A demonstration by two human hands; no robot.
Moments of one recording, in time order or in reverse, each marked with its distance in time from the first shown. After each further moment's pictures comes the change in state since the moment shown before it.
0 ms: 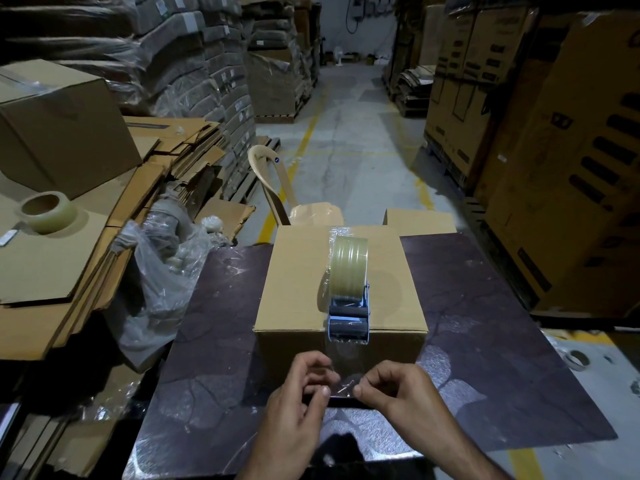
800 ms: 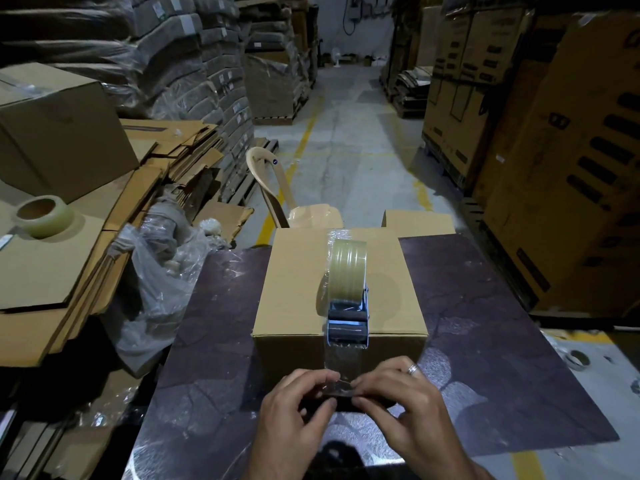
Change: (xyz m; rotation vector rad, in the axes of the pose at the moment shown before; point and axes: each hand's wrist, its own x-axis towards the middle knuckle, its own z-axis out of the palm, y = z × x) left_hand 0.005 -0.002 0.000 0.167 0.078 0.113; right_hand -0.002 0.018 0.002 -0.246 0.234 -0.671
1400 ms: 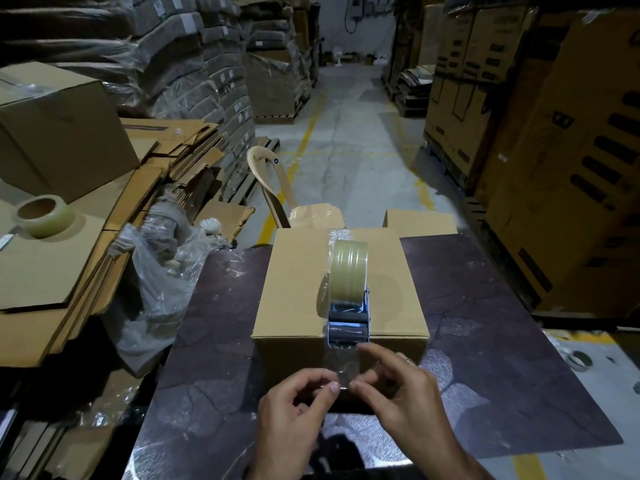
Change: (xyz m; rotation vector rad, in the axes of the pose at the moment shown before) left_hand 0.004 0.005 0.009 -0.301 0.106 -0.254; right_hand 0.011 -0.006 0.005 0.092 0.023 0.341
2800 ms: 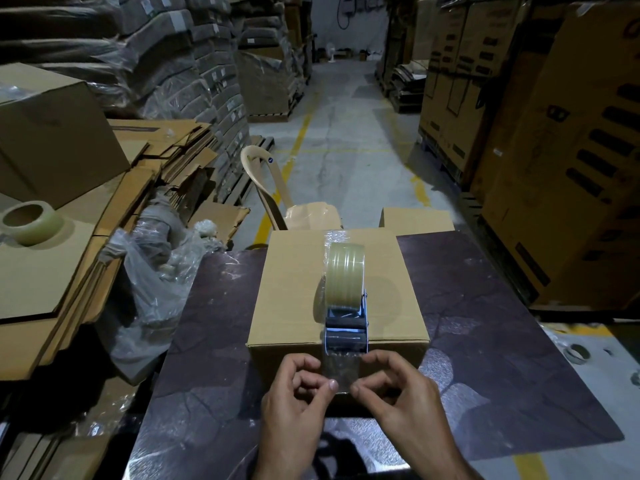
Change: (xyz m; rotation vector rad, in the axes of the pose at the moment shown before) left_hand 0.019 -0.011 0.012 -0.033 0.064 0.029; right_hand 0.002 -0.009 0.002 0.198 -0.017 0.300
